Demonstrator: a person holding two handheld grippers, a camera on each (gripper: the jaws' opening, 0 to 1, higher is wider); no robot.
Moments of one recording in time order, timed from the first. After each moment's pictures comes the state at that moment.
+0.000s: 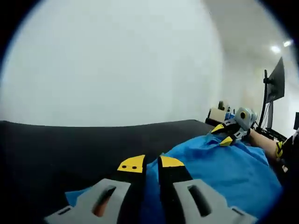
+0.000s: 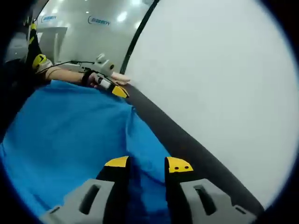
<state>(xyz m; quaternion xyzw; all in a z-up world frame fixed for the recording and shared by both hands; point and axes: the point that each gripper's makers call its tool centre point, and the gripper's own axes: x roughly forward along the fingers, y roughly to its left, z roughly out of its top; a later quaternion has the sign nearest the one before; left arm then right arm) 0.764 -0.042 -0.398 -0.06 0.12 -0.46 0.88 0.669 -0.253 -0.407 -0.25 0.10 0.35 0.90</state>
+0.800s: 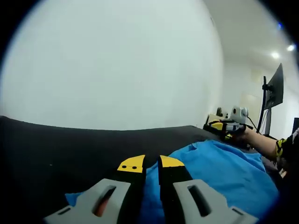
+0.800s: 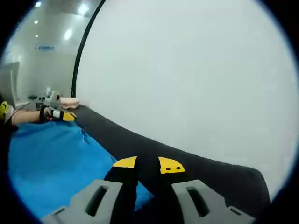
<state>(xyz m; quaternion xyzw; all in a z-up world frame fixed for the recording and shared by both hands) 0.767 -0.032 -0.384 -0.11 0.10 -0.46 0.87 0.655 -0.376 -0.324 -0.06 0.07 0.15 0.98</state>
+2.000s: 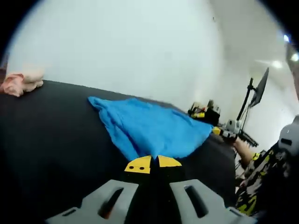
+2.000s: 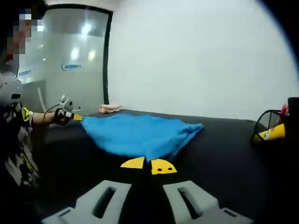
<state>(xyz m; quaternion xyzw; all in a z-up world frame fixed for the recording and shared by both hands) 0.505 0.121 -0.385 -0.14 0.20 -0.45 0.86 0.395 -0.321 -0.372 0.00 0.08 0.23 0.97</state>
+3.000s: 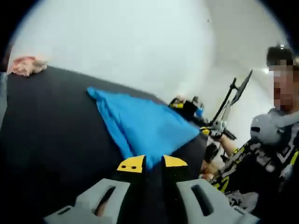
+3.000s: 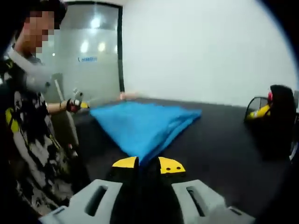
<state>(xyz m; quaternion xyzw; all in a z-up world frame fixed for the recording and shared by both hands) 0.422 0.175 -0.360 -0.18 0.19 -0.50 0.82 0.286 -0.323 -0.358 0.02 0.04 0.27 0.96</state>
